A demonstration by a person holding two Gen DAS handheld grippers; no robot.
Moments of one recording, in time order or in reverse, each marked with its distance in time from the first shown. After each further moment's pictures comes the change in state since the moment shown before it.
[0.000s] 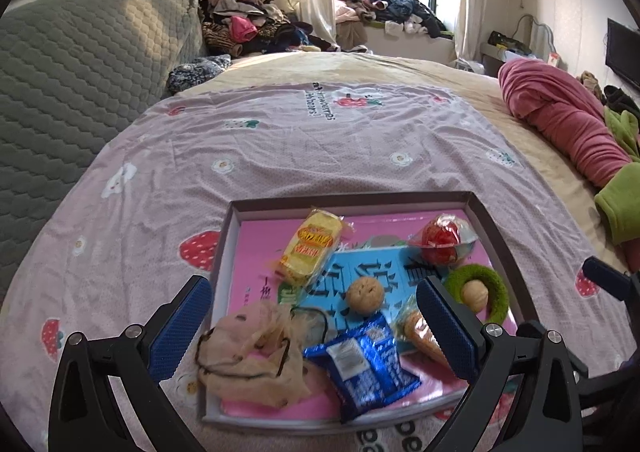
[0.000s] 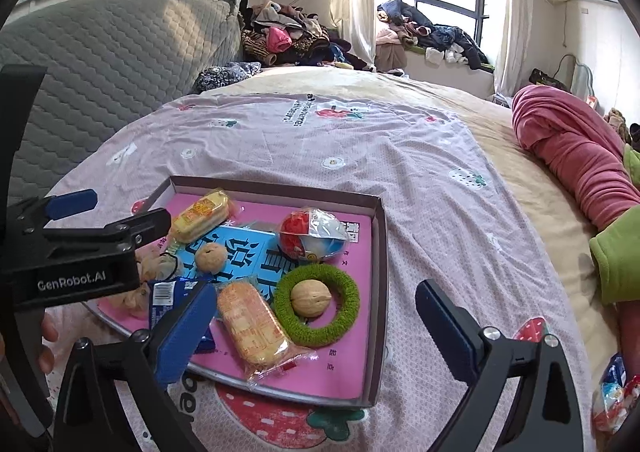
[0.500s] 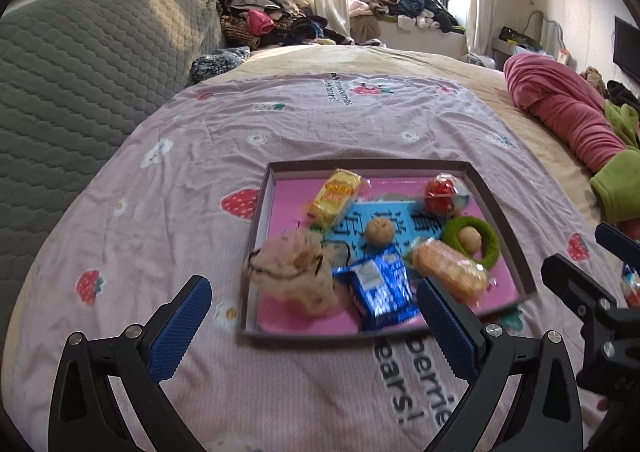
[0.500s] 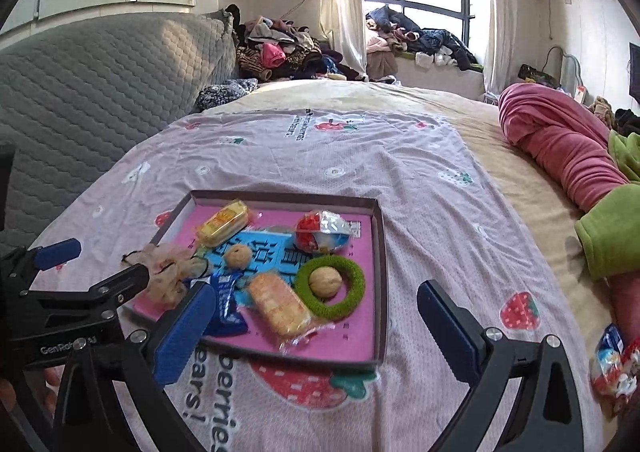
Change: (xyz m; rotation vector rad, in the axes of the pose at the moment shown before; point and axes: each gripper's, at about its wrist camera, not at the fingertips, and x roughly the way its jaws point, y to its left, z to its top) left arm -0.065 0.016 -0.044 -0.013 0.028 0.047; right arm -0.055 0.007 -0.012 0.056 -0.025 0.009
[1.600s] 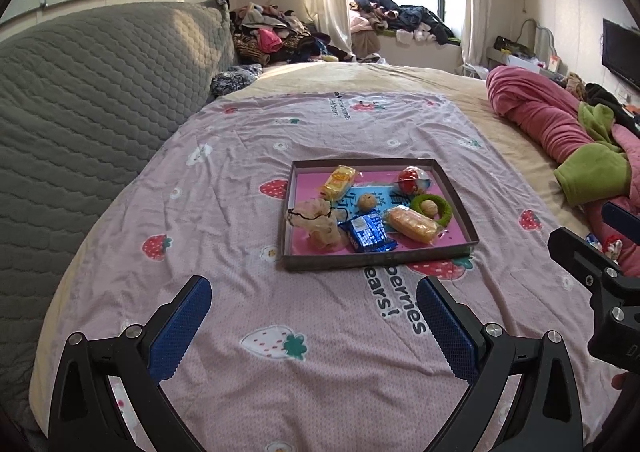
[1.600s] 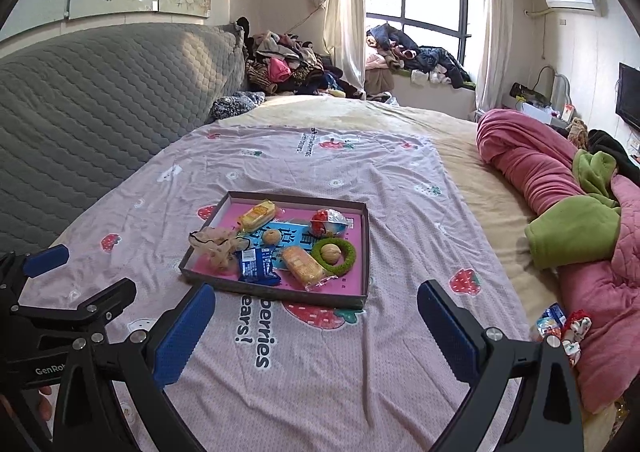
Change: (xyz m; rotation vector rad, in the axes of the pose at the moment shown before) left arm -0.157 0.015 -0.050 -0.002 -0.040 0.009; right arm -0.154 0.030 -0.023 -0.030 -0.053 -0.035
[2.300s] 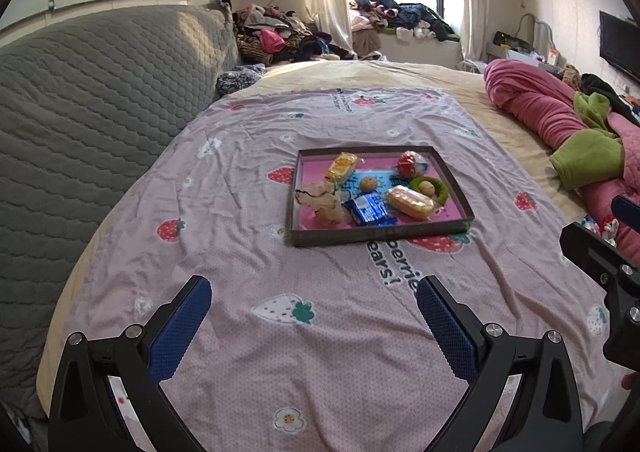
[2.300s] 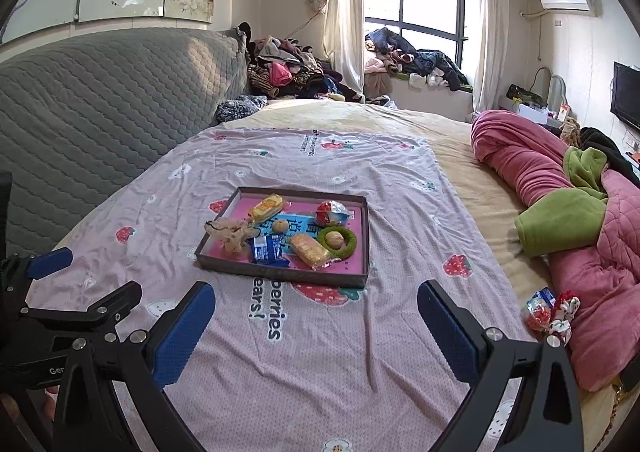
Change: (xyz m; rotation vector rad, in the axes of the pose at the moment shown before) left arm -0.029 0.000 -0.034 0.021 0.001 0.018; right arm -0.038 0.009 -0.026 -0.001 -0.004 0.001
